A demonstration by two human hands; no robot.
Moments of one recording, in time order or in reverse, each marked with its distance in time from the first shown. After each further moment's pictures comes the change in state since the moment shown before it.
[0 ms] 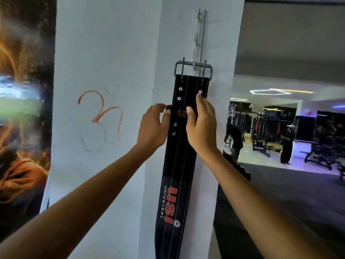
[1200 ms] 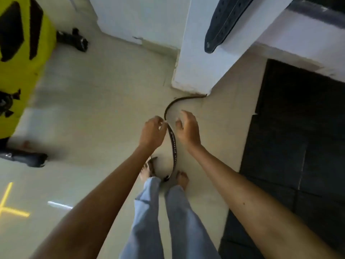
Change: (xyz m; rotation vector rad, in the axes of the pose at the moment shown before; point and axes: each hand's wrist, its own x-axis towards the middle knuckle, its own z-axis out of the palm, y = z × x) left_hand -0.741 -0.199 -0.136 0.318 -0.876 -1.260; right_hand -0.783 -0.040 -0.019 -0.010 -1.130 1.054
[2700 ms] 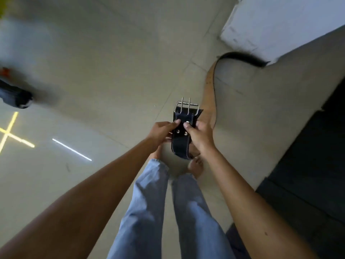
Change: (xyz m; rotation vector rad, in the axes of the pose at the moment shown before) left_hand 0.058 -0.252 0.134 -0.699 -0.253 -0.644; right_hand 0.007 0.170 0.214 0.142 -0.360 0.482
